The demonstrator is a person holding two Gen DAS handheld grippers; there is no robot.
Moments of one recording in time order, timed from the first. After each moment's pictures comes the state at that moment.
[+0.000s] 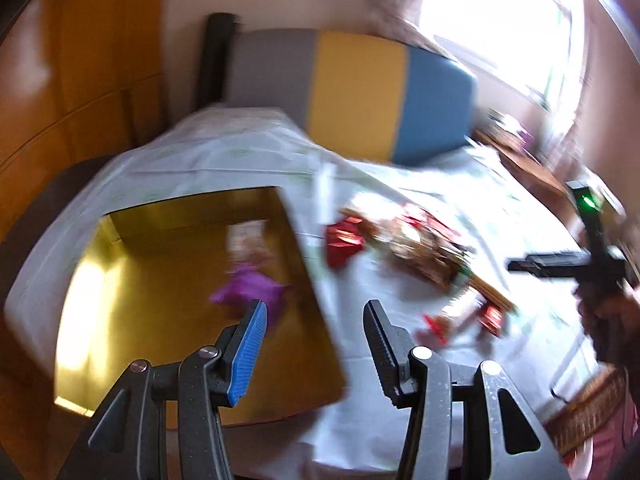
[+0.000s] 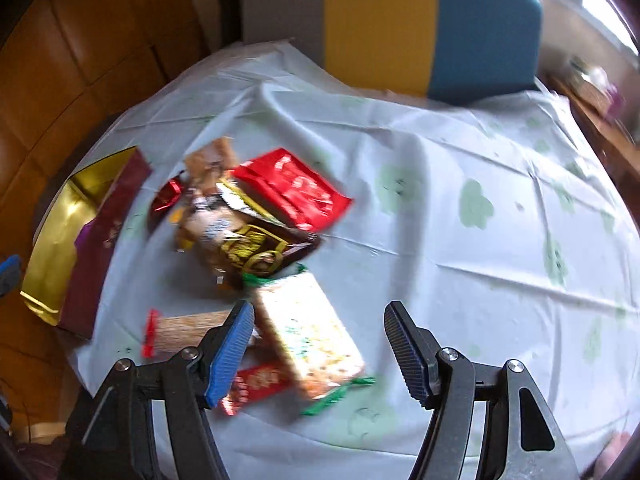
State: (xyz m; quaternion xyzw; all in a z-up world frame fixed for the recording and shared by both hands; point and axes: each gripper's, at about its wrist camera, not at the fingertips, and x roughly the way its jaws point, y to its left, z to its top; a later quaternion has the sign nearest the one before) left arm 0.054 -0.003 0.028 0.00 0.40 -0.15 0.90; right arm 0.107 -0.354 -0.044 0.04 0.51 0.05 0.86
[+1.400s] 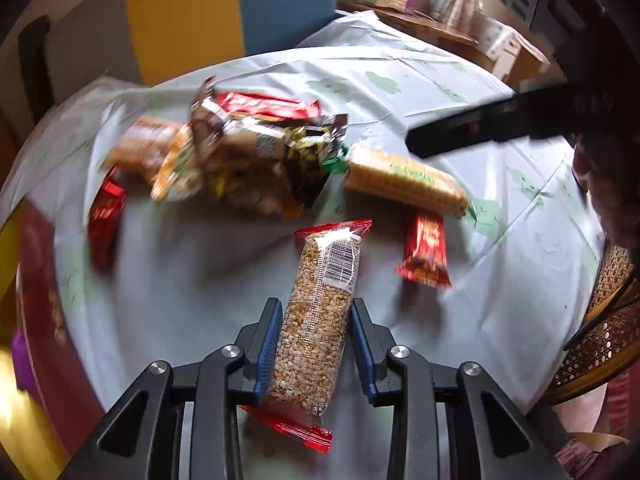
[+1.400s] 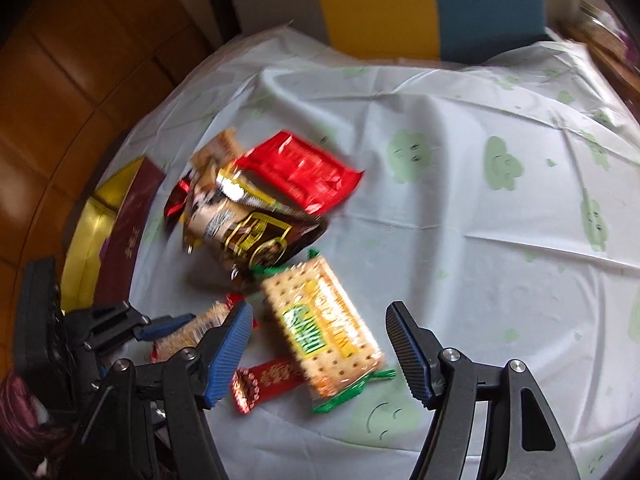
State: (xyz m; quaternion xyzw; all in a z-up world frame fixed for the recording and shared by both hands) left arm 0.092 -0.172 -0.069 0.15 0.50 -0.32 0.79; right arm 0.119 -0.347 -0.065 0.09 0.55 0.12 0.82
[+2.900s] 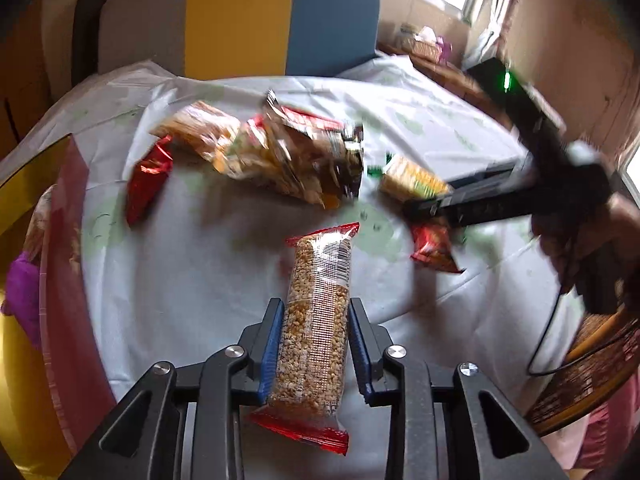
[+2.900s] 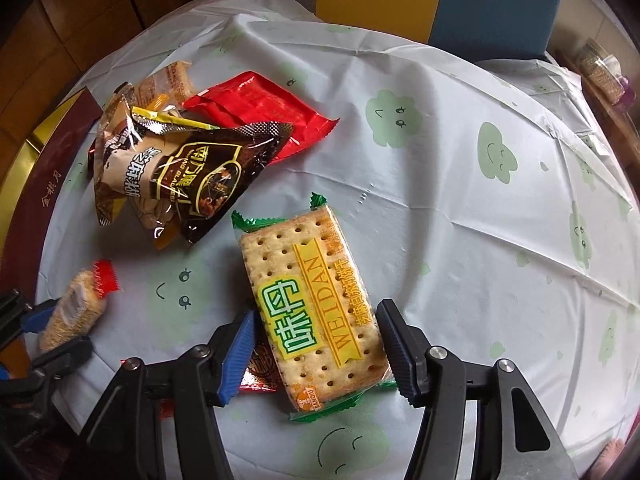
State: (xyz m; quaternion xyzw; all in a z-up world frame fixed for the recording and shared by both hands) left arm 0.071 -0.127 -0.060 0.05 0.47 -0.29 0.83; right arm 0.136 -0.333 -0.110 -0.03 0.58 0.04 0.81
